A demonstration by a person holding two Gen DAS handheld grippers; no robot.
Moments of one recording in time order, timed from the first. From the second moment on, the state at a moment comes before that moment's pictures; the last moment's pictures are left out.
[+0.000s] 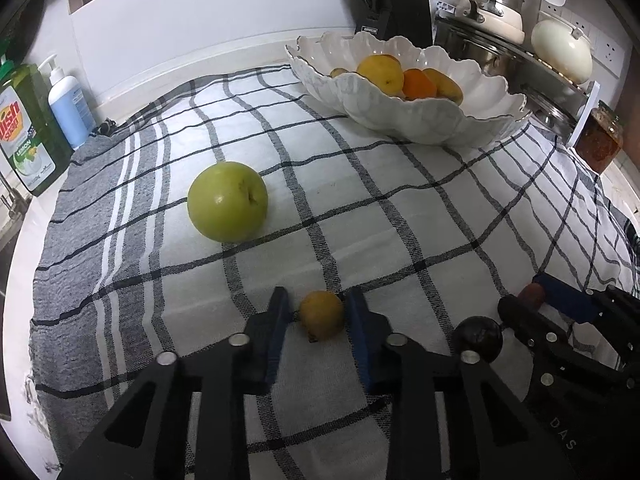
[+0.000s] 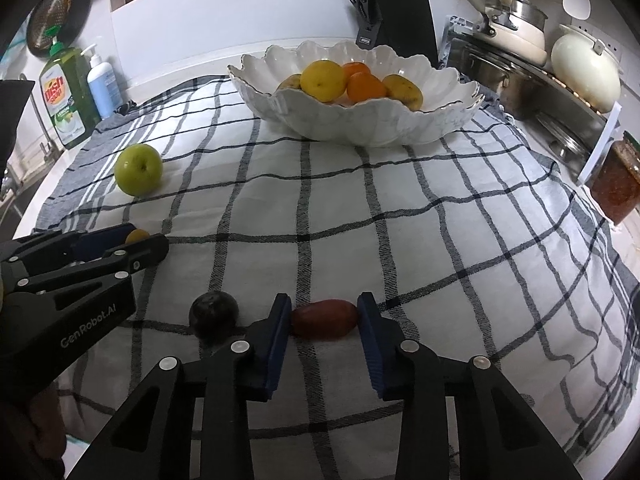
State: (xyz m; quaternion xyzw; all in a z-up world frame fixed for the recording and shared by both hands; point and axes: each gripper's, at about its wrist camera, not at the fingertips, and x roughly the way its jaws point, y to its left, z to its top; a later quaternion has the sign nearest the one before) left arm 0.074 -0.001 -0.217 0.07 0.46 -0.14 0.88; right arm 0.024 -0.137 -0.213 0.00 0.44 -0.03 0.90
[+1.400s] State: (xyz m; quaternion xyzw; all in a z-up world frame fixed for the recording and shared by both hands) left arm 0.066 0.003 -0.155 0.07 0.41 -0.12 0.90; right arm 0.027 -0.153 -0.162 0.01 0.38 -0.02 0.92
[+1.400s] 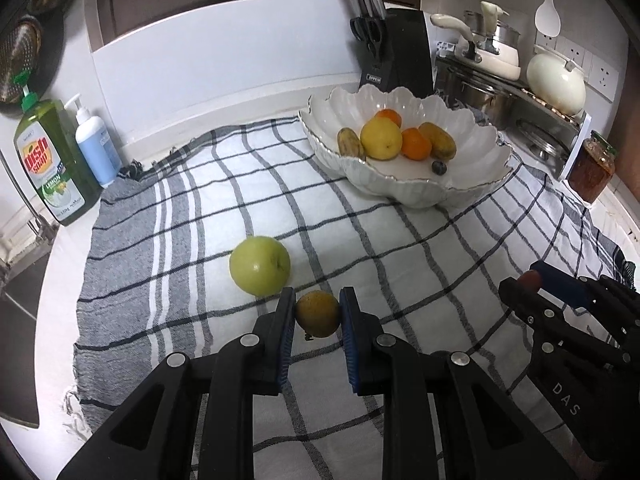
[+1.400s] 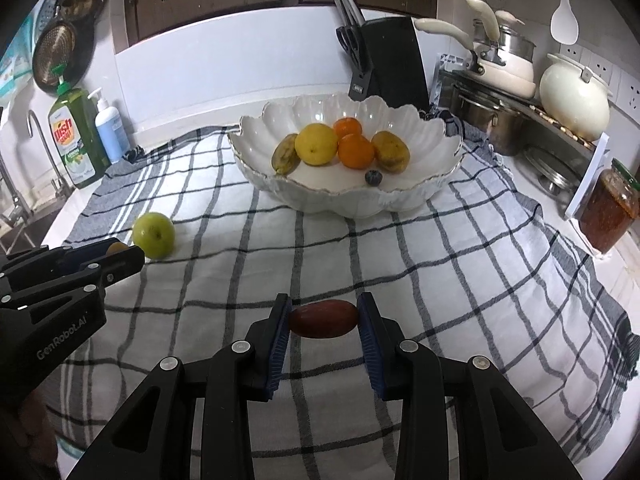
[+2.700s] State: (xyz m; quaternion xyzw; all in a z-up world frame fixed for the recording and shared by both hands) left arm 0.177 -0.070 -0.090 0.09 0.36 -0.17 0.91; right arm 0.115 -0.216 -0.088 0.02 0.33 -0.08 0.94
